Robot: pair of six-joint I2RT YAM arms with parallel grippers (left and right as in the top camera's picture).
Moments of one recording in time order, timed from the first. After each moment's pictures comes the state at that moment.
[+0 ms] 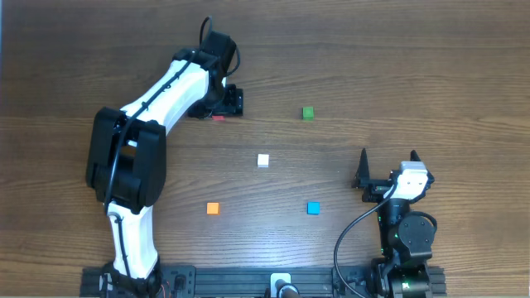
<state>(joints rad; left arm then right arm) -0.34 2.13 1.59 -0.91 -0.02 -0.36 0.07 0.02 0.01 -0.06 0.11 0.02</state>
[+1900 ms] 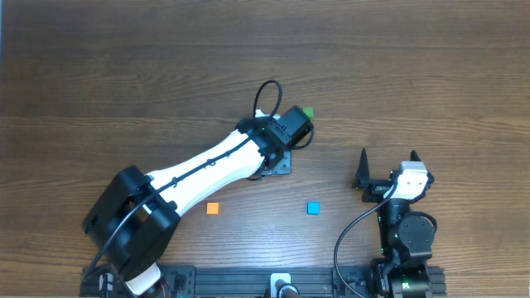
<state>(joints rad) -0.84 1.84 1.28 -0.85 -0.11 -0.83 0.07 0.02 0.01 -0.06 0.11 0.02</state>
